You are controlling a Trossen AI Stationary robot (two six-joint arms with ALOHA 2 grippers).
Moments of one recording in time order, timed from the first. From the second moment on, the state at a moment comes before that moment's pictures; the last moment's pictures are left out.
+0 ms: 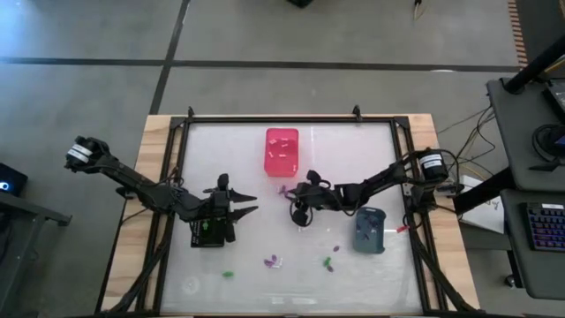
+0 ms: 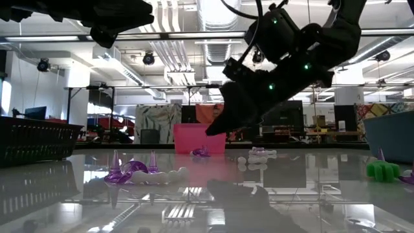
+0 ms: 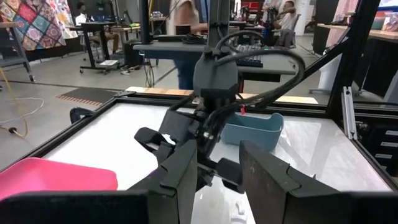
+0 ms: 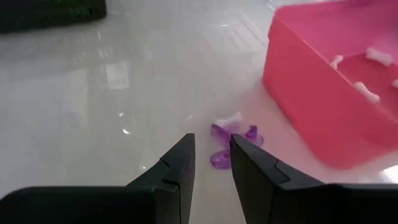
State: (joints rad) left arm -0.44 1.11 0.46 0.56 -0.62 -0.09; right arm 0.07 1.88 0.80 0.53 0.36 0.19
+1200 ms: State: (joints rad) left arm -0.44 1.11 0.46 0.56 -0.62 -0.09; right arm 0.05 2.04 0.83 0.67 0.42 0.16
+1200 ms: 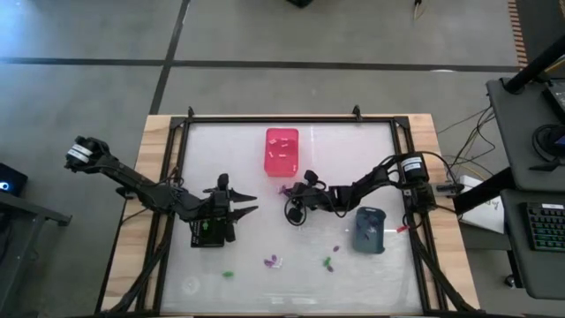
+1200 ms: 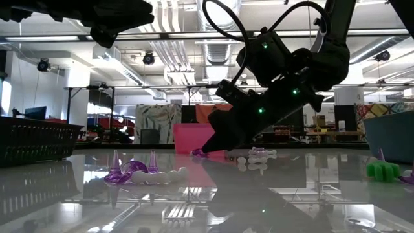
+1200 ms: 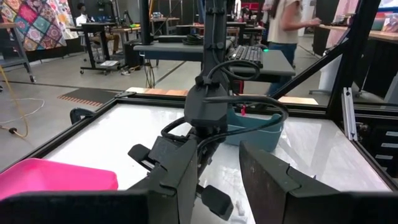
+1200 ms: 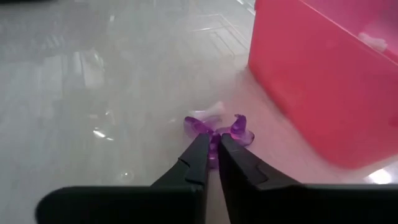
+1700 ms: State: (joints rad) left arm -0.44 1.11 0.46 0.56 -0.62 -0.09; right arm 0.06 2.00 0.83 0.63 0.42 0.18
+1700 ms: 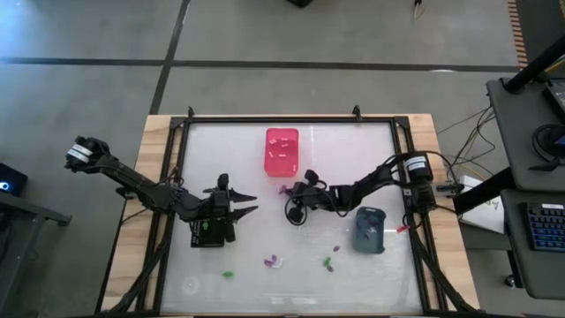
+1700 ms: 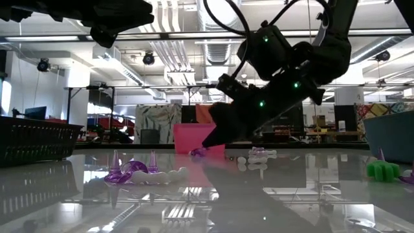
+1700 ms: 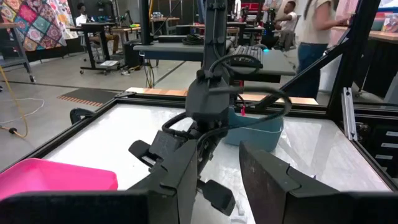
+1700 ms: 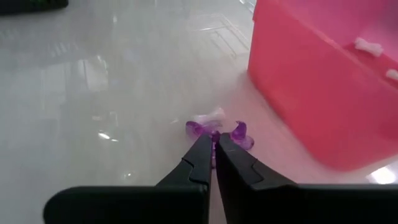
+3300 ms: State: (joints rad) left arm -0.44 1.11 0.46 0.59 -0.62 -0.12; right arm 0.39 1.26 0.91 -1.07 -0.07 1.12
